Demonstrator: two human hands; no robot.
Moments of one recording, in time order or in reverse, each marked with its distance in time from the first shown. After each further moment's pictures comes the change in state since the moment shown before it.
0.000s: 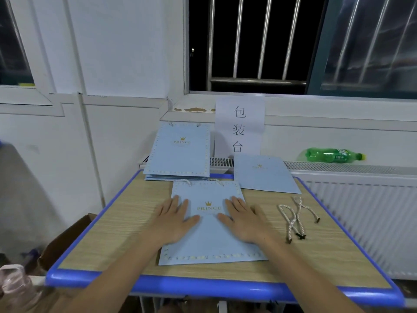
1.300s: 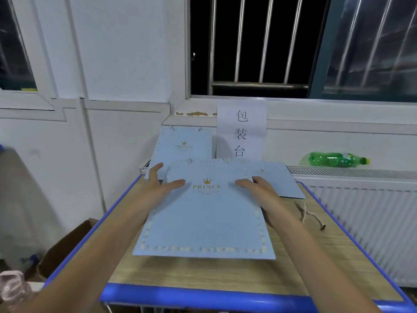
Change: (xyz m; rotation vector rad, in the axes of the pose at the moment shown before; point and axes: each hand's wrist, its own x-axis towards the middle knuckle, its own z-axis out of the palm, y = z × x) left_hand -0.003 -0.006 -0.081 -1.133 0.304 -0.094; right_hand 0.004 0.005 -0.065 1.321 0.257 0.195
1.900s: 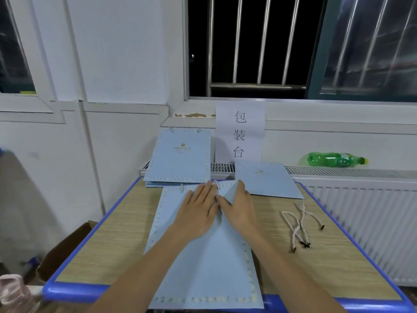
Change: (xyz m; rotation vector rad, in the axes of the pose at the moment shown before) left_hand 0.001 -0.047 0.086 1.093 -0.168 0.483; right_hand 0.005 0.037 0.047 -0.630 0.232 -0.294
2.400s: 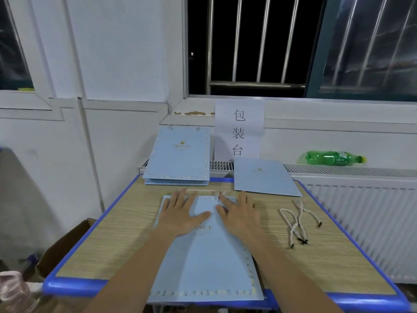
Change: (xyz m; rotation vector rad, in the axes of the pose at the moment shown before) left_hand -0.007 -0.034 0.007 -0.030 -0.161 -0.258; right_hand -0.003 0.021 0.007 -0.703 -0.239 -0.063
